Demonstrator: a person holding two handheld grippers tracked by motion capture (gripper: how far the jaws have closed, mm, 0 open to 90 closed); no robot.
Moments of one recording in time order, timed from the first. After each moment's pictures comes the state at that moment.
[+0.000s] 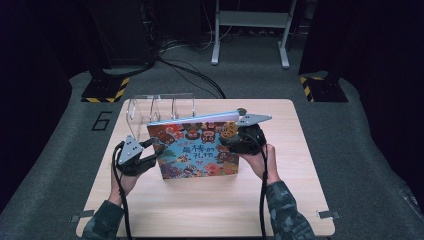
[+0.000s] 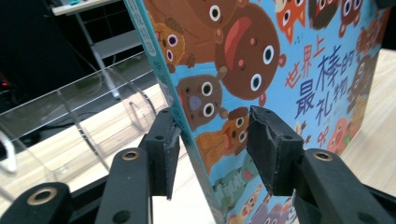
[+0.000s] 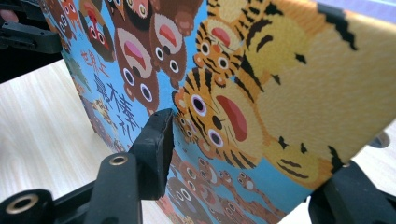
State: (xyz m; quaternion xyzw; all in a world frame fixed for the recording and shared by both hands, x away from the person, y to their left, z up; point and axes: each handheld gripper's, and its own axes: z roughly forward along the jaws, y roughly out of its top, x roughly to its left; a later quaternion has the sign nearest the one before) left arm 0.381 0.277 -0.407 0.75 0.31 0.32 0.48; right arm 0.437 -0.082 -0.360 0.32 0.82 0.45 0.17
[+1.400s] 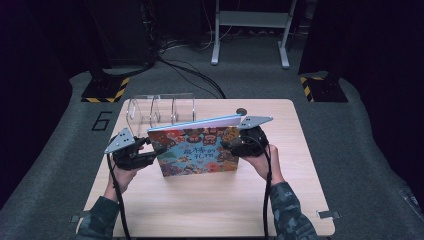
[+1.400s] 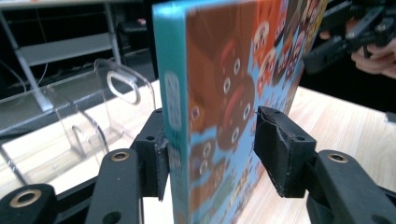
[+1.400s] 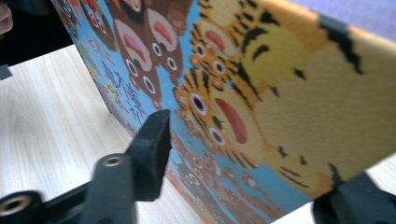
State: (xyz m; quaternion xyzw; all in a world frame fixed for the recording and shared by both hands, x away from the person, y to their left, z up) left arm 0.396 0.289 -0.388 0.74 0.28 0.20 0.58; right arm 0.435 -0.089 -0.363 0.29 0.84 0.44 0.15
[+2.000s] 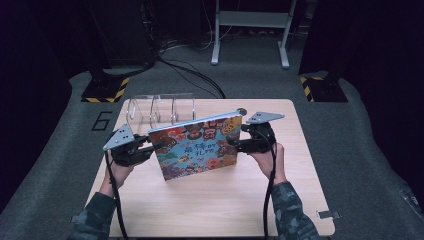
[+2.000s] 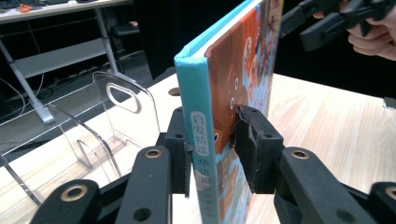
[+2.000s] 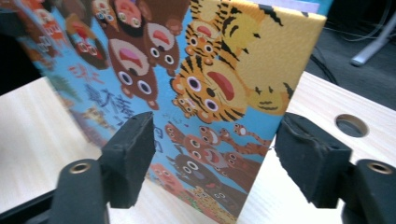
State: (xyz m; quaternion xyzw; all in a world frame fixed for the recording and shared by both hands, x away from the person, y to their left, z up) left arm 0.400 0.291 -0.377 0.76 0.24 0.21 0.56; right arm 0.437 -0.106 -0.354 0.34 0.80 0.46 0.17
